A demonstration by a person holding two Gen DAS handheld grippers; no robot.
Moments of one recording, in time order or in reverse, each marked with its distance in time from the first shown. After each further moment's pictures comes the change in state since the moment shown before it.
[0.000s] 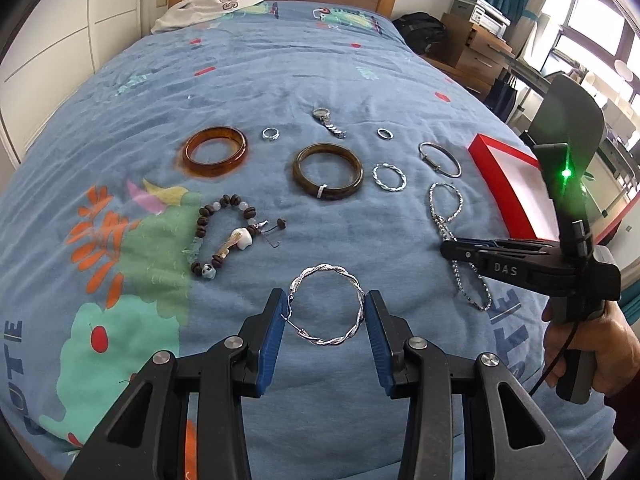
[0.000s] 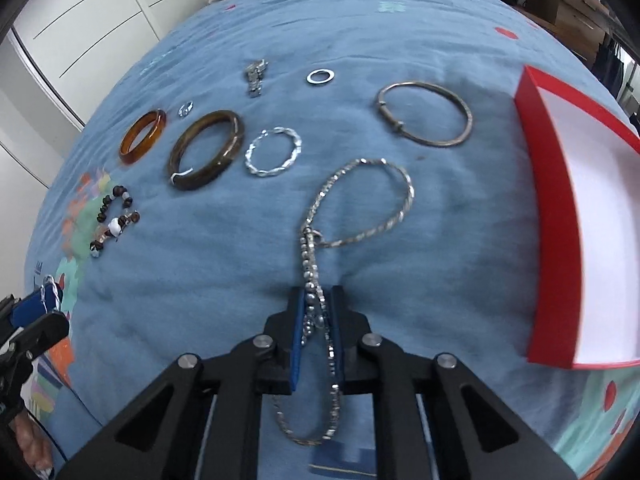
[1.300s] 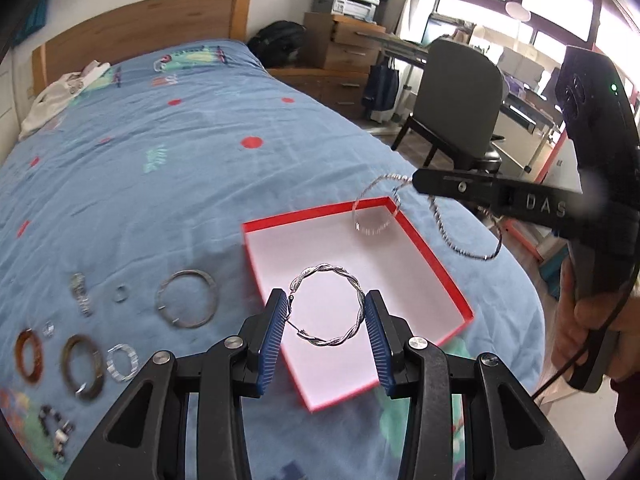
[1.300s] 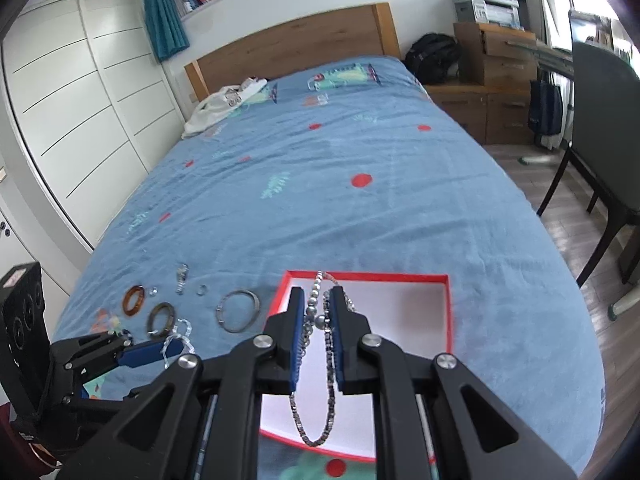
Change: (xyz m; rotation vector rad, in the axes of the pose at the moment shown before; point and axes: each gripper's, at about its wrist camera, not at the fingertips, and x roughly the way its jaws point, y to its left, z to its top) left arm 0.063 -0.266 0.128 0.315 -0.041 -0.248; right arm -0.198 -0.206 0.053 0.124 -0.380 -0.001
